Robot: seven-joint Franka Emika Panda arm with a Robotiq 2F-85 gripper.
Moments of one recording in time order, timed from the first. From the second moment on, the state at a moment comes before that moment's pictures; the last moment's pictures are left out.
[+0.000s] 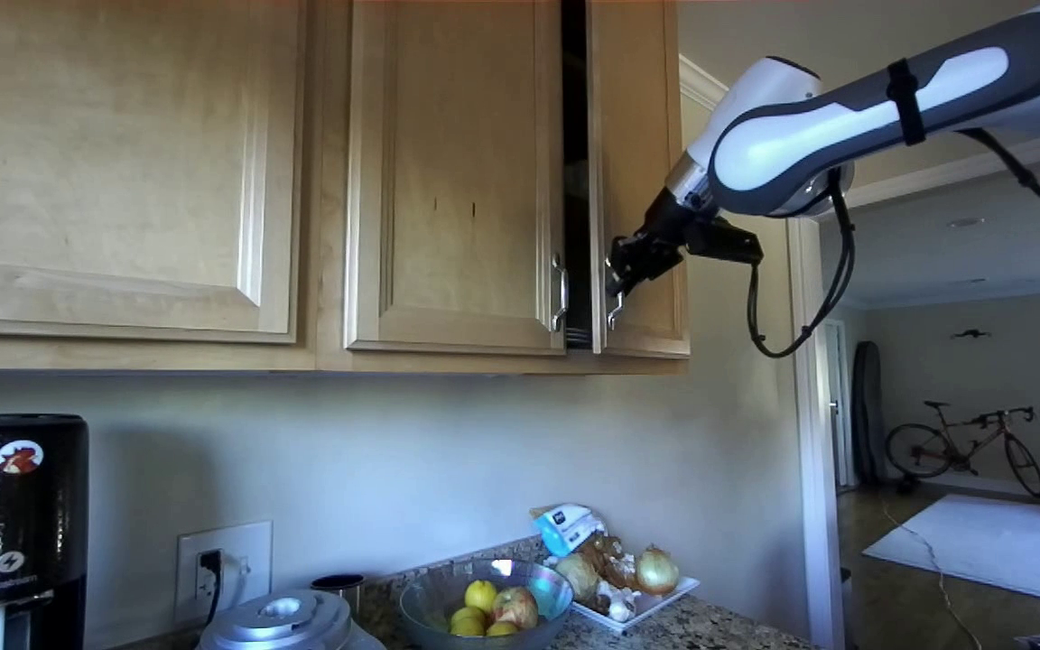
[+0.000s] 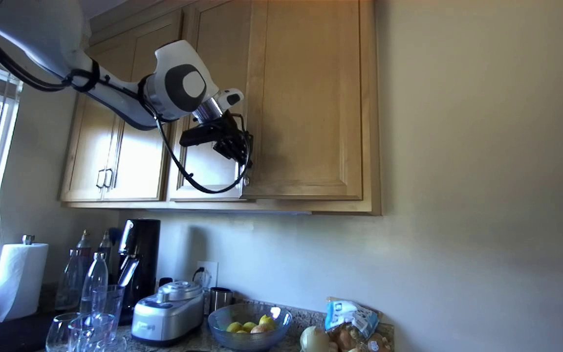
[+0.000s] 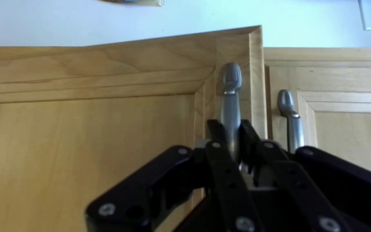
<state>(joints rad) -0.05 -0.41 0.05 -2.02 -0.11 2.59 0.12</state>
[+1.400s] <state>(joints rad) -0.19 -0.75 0.01 -2.23 -0.27 2.34 0.11</state>
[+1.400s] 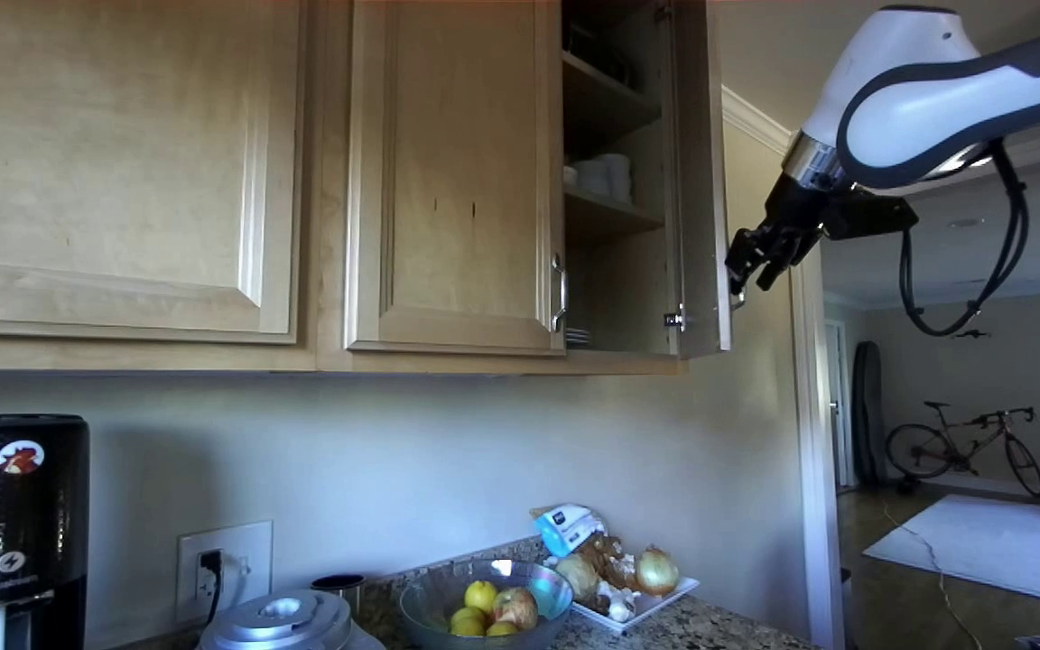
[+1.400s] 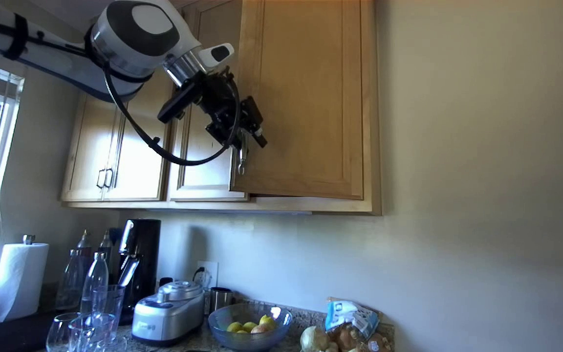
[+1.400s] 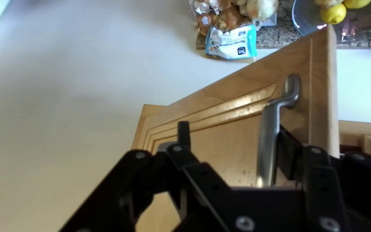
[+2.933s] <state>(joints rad) 0.15 -0.84 0.02 -2.28 0.06 2.25 -0.11</state>
